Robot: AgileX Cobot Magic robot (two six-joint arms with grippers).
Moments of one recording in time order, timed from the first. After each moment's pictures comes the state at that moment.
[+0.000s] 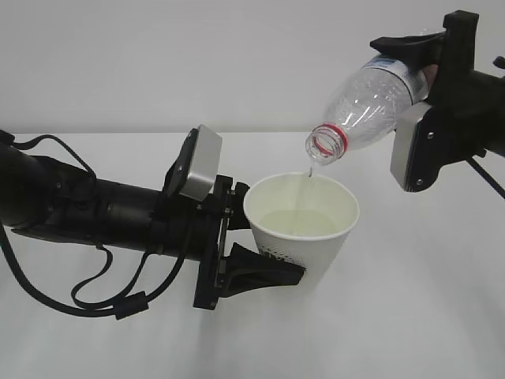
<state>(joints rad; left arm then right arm) -0.51 2.00 -0.92 1.31 -1.13 -0.57 0.12 1.56 -0.70 -0.60 -0.82 -1.25</state>
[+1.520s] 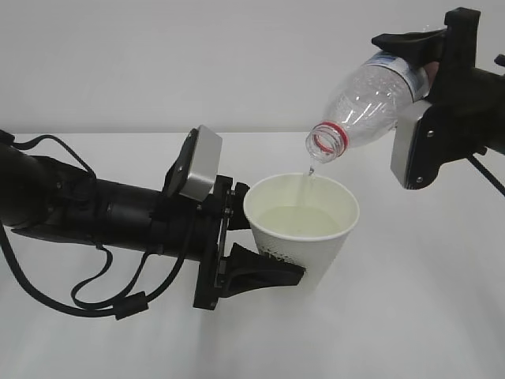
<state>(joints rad) -0.51 2.00 -0.92 1.31 -1.13 -0.57 0.12 1.56 -0.70 -0.59 -0.82 -1.27</state>
